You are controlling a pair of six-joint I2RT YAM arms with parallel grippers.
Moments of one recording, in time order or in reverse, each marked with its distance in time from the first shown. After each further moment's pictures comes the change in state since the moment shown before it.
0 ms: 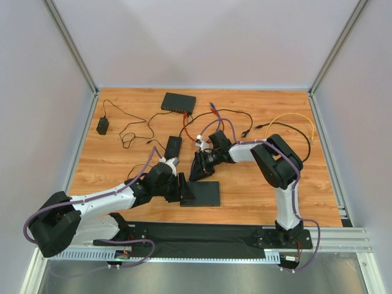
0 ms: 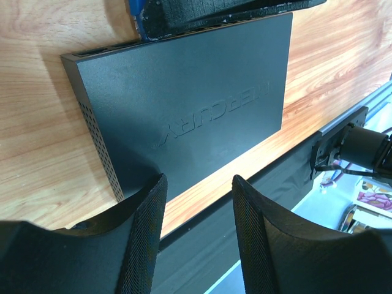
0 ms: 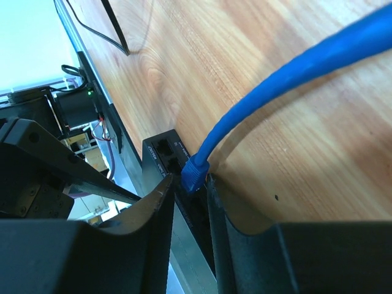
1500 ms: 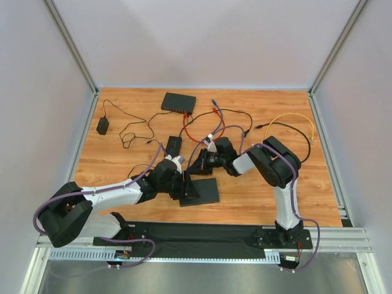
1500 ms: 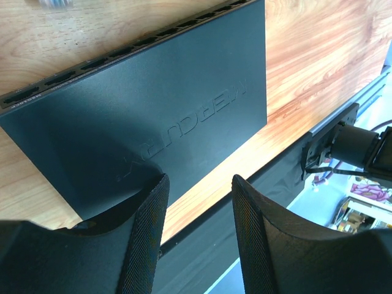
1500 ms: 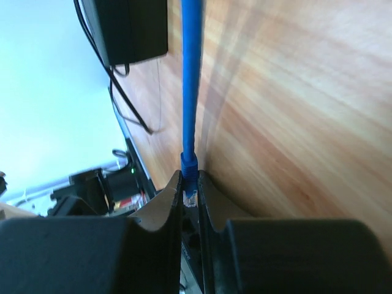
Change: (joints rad) left arm 0.000 0.123 0.047 0.076 0.049 0.012; right arm -0.002 0.031 -0.221 0.657 0.188 0.508
